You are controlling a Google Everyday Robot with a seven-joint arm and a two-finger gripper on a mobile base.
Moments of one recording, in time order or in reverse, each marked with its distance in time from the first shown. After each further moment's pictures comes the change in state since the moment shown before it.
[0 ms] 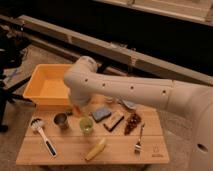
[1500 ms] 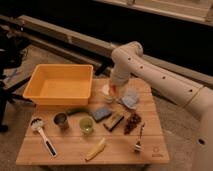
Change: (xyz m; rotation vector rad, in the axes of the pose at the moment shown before) arm 0.183 0.086 -0.009 -0.020 0.042 0.339
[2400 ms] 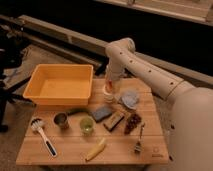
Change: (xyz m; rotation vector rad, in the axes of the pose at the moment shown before) arm 0.016 -0.047 0.030 -0.054 -0.013 -0.039
